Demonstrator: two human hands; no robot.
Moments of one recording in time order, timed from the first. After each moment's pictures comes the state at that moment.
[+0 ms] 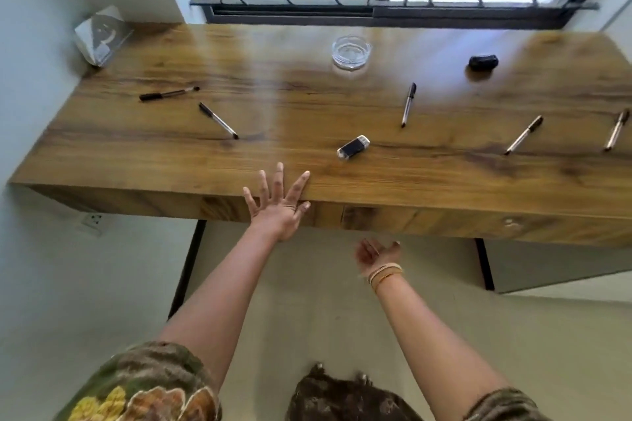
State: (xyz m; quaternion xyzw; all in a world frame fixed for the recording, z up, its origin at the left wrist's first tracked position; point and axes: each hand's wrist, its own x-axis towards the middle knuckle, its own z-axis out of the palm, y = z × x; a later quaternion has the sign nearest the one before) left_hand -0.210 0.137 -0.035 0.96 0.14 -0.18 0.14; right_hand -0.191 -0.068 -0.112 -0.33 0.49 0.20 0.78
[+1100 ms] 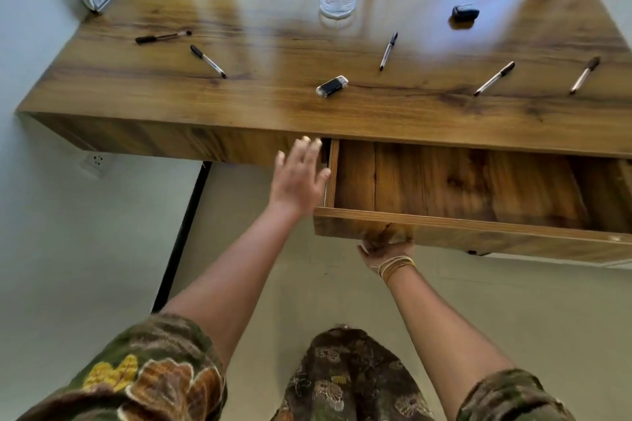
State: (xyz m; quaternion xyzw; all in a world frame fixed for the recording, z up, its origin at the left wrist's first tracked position) left_hand -0.289 0.020 -0.024 0.98 0.09 0.00 0.18; right_hand -0.297 -0.177 -0.104 -0.26 0.52 0.22 0.78
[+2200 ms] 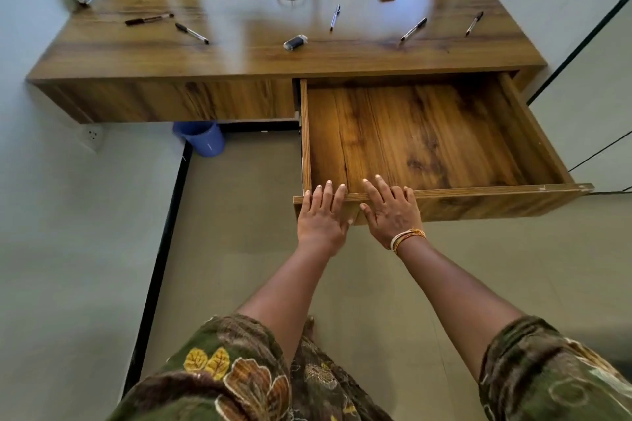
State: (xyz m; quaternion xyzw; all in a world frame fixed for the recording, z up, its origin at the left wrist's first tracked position) left_hand -0.558 -0.119 -0.060 0.99 -0.01 -0.10 0.05; right_hand -0.511 -0.283 -0.072 -0.99 -0.17 0.00 -0.02
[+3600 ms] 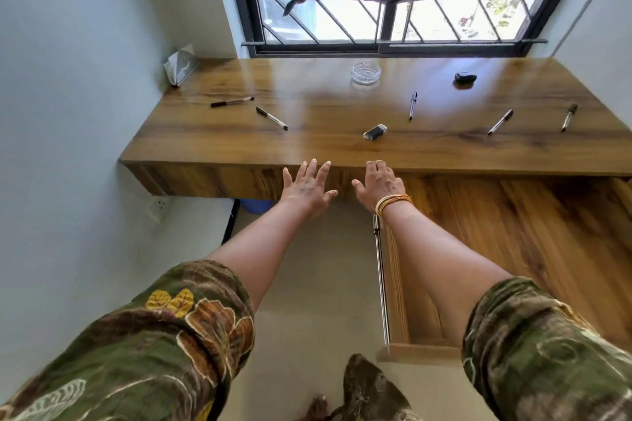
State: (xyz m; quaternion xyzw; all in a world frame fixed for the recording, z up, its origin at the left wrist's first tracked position) left_hand -0.332 0.142 0.041 0.99 0.06 -0.11 0.08; right_hand -0.274 -0.020 0.026 -0.98 -0.13 0.03 0.14
